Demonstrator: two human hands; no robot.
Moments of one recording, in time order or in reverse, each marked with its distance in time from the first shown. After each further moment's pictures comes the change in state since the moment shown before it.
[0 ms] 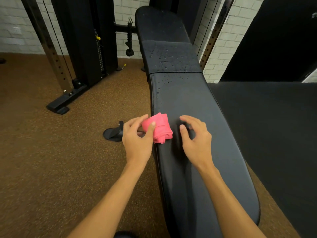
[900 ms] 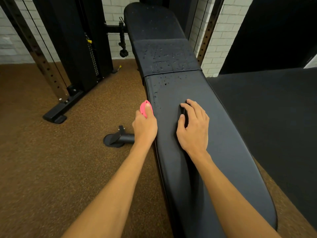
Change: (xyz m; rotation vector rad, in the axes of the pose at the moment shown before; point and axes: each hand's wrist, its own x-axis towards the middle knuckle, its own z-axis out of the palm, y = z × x) left_hand 0.080 0.013 0.056 0.069 -0.129 -0.330; right_hand 0.055 0.022 0.045 -0.361 0.145 -0.061
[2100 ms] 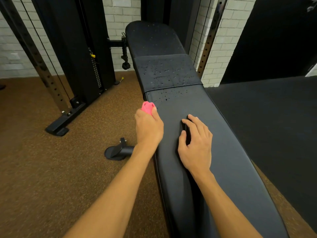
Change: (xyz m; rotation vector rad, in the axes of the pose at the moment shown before) left_hand 0.032 0.033 0.015 0.235 0.104 0.234; right_hand -0.001 -0.001 -0.001 0.017 0.008 0.023
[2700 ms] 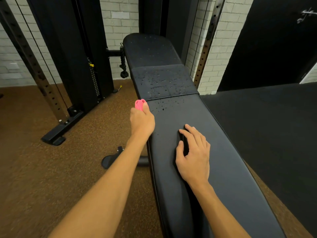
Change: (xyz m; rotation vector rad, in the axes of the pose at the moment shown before) left_hand 0.042 0.026 -0.005 -0.123 -0.050 -0.121; right_hand 0.000 0.004 0.001 0.021 -0.008 0.010
